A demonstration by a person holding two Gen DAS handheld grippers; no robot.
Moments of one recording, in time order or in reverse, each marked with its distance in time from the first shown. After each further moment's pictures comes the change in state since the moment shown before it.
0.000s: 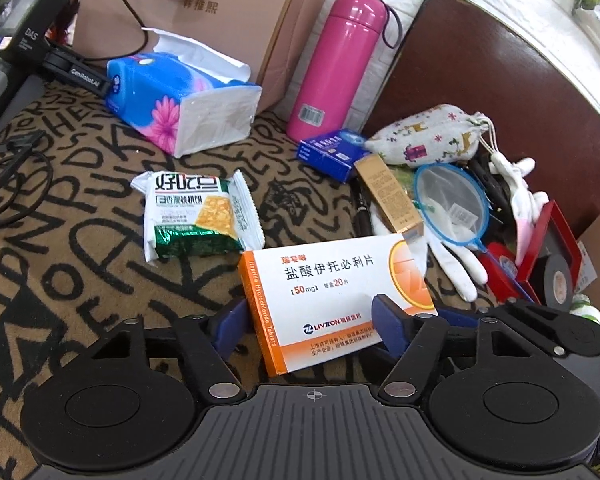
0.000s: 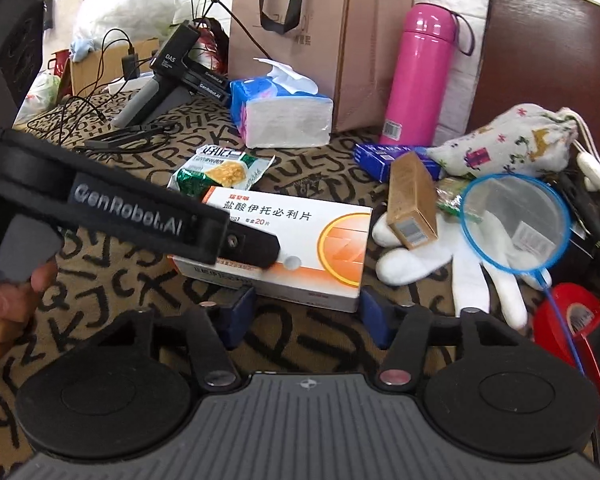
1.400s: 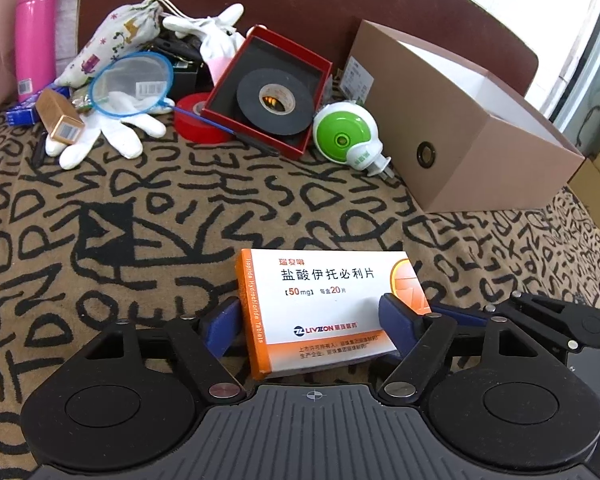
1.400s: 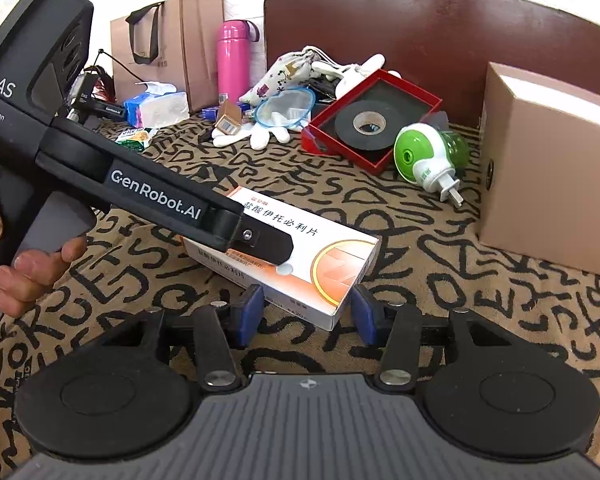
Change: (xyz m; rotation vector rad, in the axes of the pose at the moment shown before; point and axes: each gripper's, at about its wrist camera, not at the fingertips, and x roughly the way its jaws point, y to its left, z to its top) left arm -0.021 -0.181 -0.108 0.438 0.228 -0.302; right arm -0.194 -0.016 -0.152 0.356 -0.033 -0.284
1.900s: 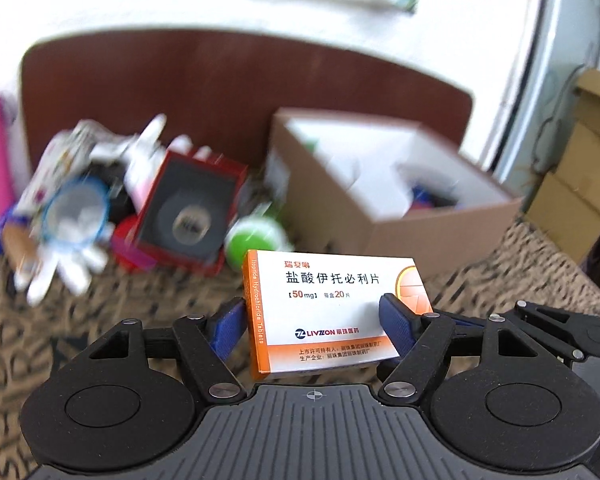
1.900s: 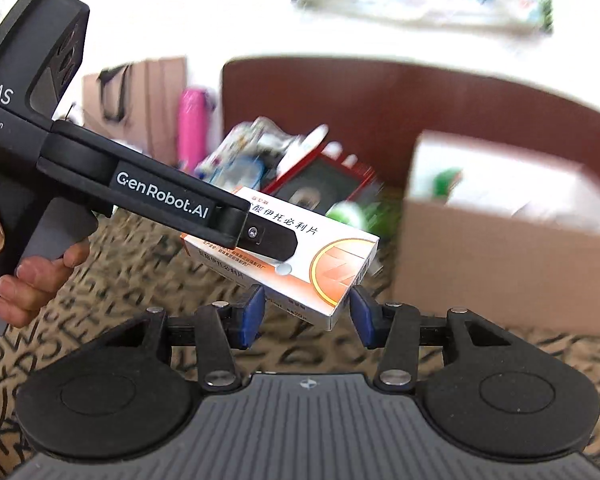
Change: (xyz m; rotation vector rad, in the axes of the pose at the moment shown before) left arm -0.039 -0.076 0.051 0.151 -0.192 -0.069; right arm -0.079 -0.024 0.029 0.001 -0.205 -0.161
